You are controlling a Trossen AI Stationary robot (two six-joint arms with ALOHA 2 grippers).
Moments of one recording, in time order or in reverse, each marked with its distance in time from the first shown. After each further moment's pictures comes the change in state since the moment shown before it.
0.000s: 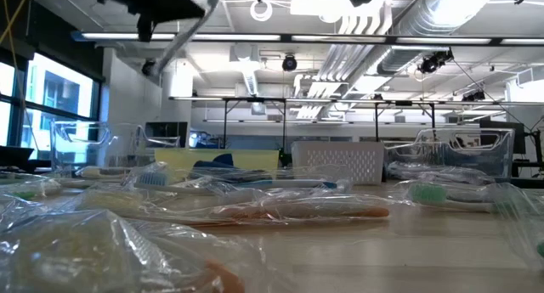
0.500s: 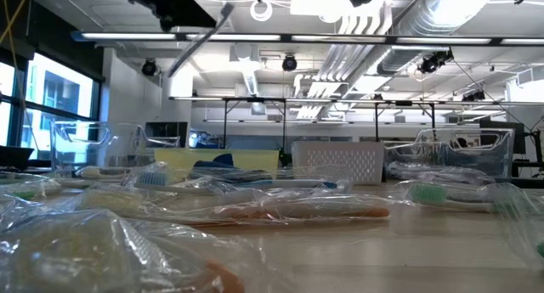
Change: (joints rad) left arm 0.351 0.099 0.238 -0.270 0.322 0.359; right arm 0.000 0.000 0.000 -0.003 -0.024 0.011
